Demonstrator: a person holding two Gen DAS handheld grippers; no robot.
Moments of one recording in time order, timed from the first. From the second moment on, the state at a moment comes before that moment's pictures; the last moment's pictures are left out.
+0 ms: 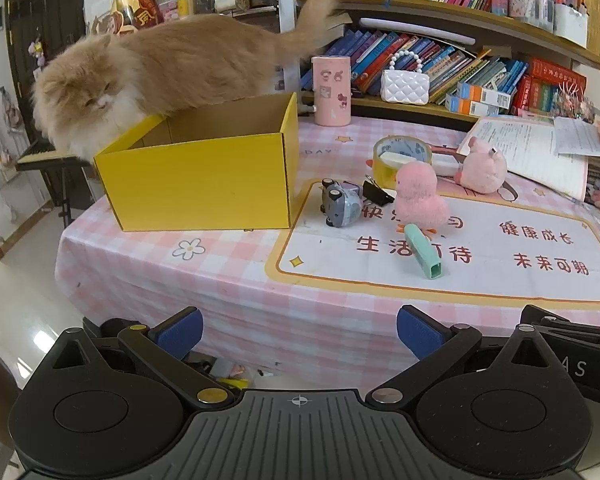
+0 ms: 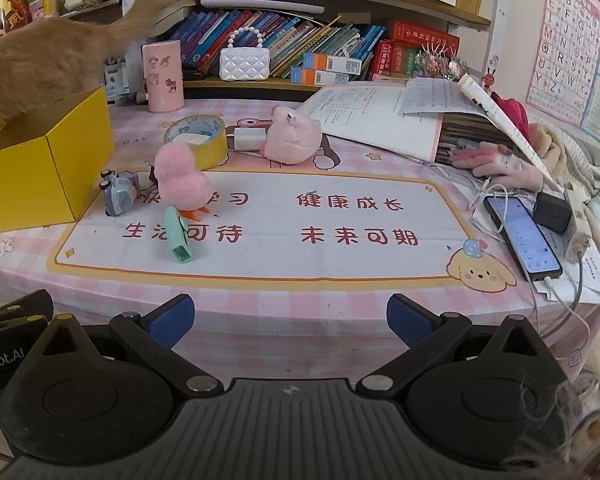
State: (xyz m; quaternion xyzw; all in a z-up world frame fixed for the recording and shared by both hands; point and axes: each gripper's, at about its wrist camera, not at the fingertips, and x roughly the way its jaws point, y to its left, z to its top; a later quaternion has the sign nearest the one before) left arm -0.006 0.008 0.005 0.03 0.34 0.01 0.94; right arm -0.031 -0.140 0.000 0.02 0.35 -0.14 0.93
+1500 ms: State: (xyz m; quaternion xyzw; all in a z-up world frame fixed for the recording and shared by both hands) left arm -0.002 0.023 0.000 0.02 0.35 -0.02 0.94; right arm -0.031 -0.125 -0.002 0.01 0.35 -0.16 0.92
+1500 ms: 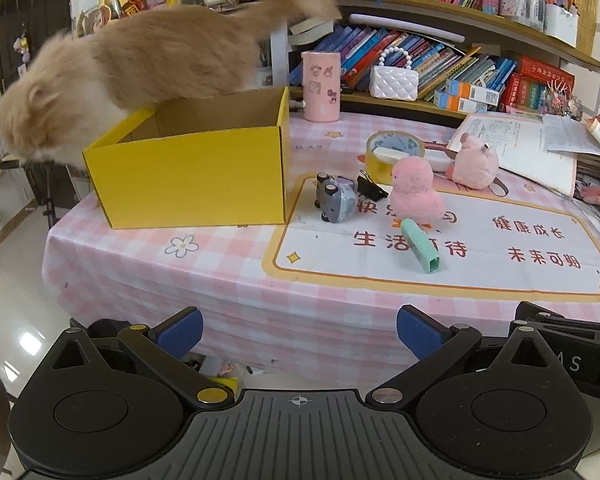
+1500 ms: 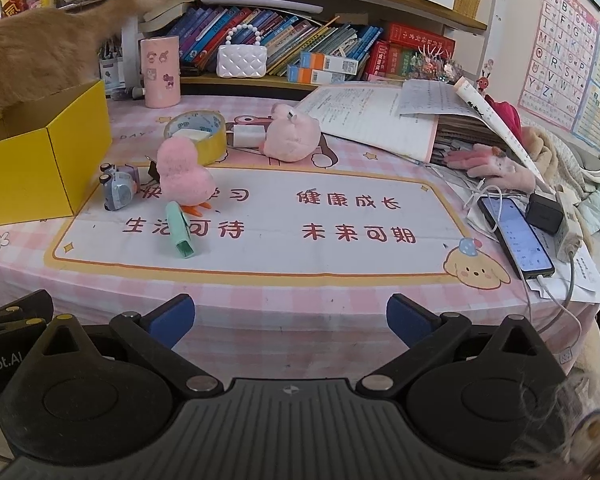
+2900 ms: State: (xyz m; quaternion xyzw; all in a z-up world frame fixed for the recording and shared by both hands) left arm 0.030 0.019 -0.018 -0.03 0.39 -0.03 0.92; right arm -0.003 -0.144 -0.019 0.00 0.39 -0.09 0.92
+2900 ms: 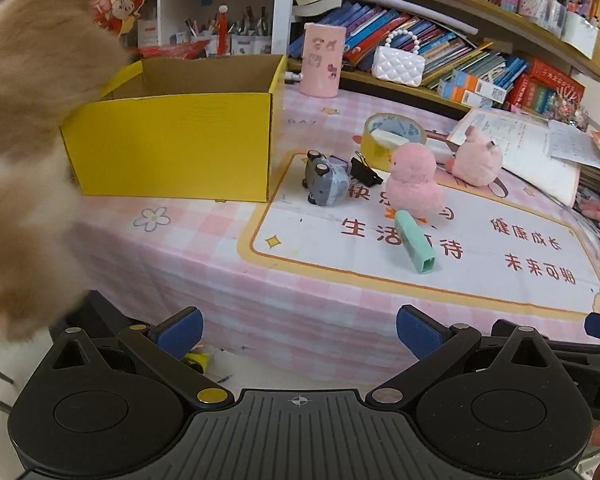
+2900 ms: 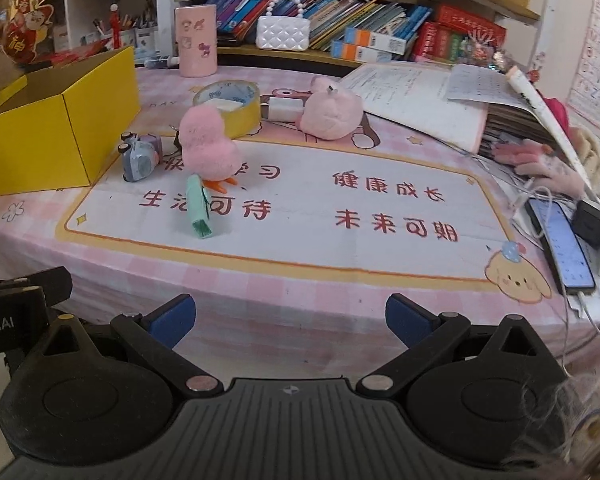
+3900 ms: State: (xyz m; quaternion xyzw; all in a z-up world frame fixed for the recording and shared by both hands) left arm 0.154 -0.094 -0.055 -0.04 0.42 -0.05 0.91; right arm 0.128 -0.231 0.013 0.03 0.33 0.12 0.94
